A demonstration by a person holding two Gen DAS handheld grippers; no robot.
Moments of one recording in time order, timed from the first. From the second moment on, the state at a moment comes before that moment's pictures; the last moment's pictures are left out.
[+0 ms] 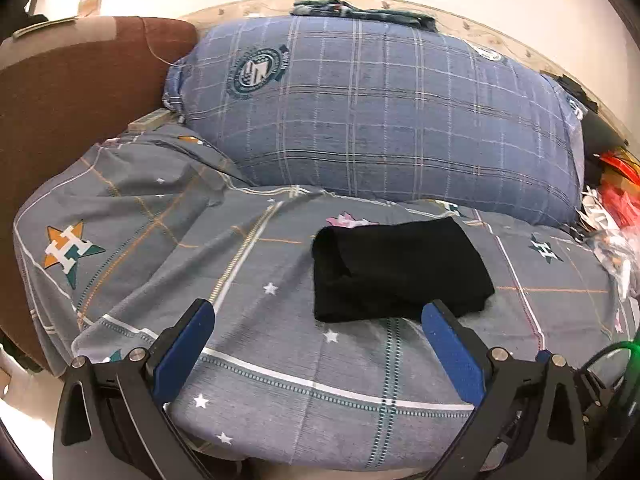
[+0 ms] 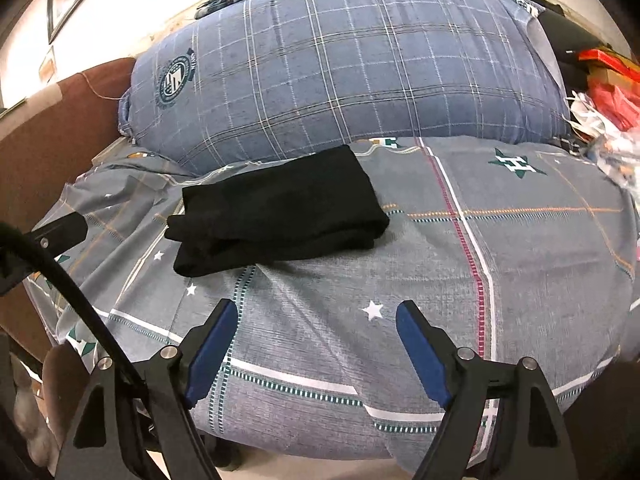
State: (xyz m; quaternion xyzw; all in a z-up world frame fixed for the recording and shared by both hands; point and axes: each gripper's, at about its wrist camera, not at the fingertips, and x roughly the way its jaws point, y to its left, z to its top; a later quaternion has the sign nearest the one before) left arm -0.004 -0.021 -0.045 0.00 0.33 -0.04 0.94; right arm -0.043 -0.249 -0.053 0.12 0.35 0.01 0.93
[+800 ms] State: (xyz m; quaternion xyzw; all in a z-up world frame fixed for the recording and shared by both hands) left arm 0.001 -0.027 -0.060 -0.01 0.37 -0.07 0.93; right arm -0.037 -0.242 -0.069 0.12 0.39 0.00 0.91
